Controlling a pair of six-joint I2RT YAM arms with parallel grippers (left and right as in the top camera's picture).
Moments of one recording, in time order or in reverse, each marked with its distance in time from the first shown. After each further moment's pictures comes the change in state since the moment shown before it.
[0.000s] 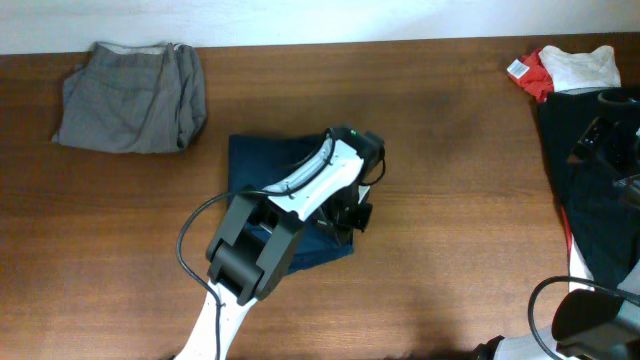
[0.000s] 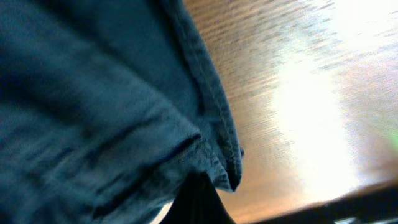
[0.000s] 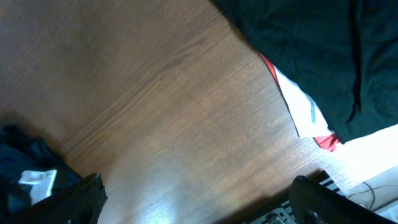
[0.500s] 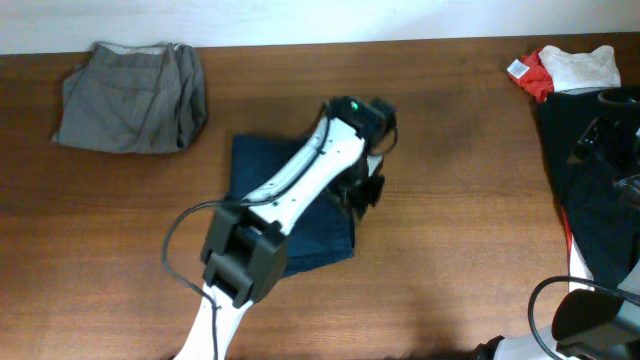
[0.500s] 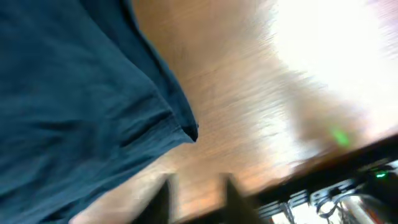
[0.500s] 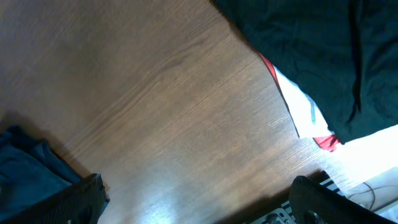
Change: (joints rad) left arm 0.014 -0.040 0.333 -0.195 -0.011 0.013; right arm 0.000 0.000 0.000 0.000 0.000 0.000
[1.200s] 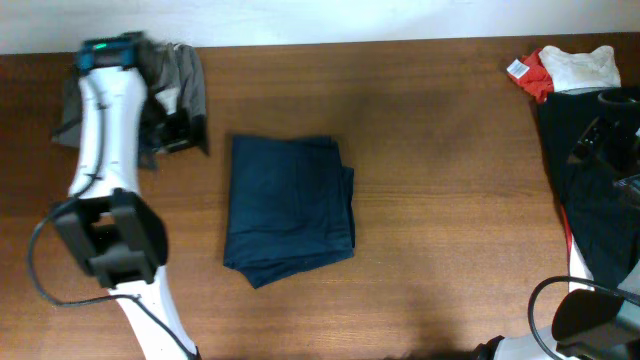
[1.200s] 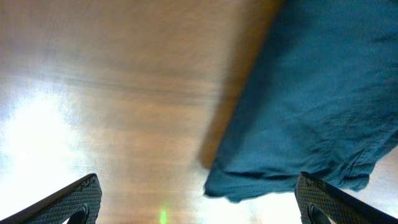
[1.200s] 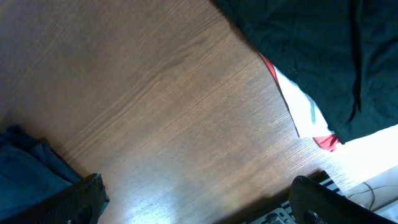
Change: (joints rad) left arm 0.816 -0.094 -0.007 -0.109 -0.117 0.173; right arm 0.000 0.000 0.000 0.000 0.000 0.000
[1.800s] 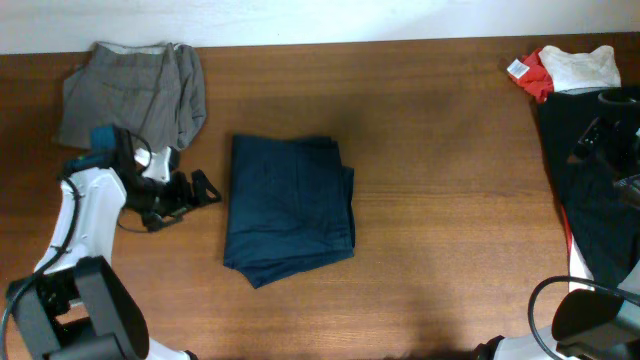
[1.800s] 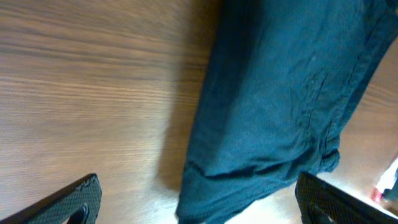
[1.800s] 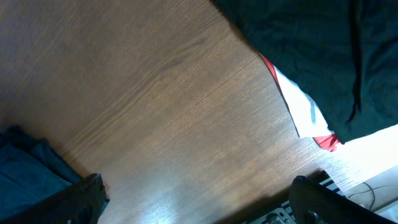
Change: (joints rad) left arm 0.121 -0.478 -0.977 0.694 0.362 0.105; right arm 0.000 0.000 0.000 0.000 0.000 0.000
